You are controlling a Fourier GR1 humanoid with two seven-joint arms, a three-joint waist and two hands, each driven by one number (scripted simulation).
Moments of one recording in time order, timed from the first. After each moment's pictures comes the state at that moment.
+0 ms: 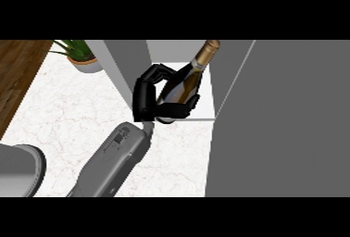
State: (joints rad) left arm -0.64 0.01 -0.36 -1.02 0.38 0.57 -0.42; right arm -0.06 -0.05 0.06 -2.48 -0.08 0.13 0.62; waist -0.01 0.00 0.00
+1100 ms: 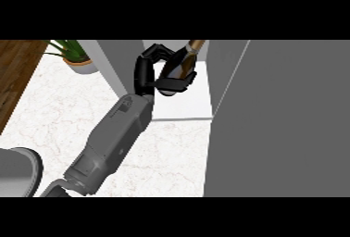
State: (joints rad) left arm -0.95 0.00 -0.20 -0.52 0.45 0.48 -0.58; right arm -0.06 -0.04 0.06 -2.48 -0.09 0.14 0.63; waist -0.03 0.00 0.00
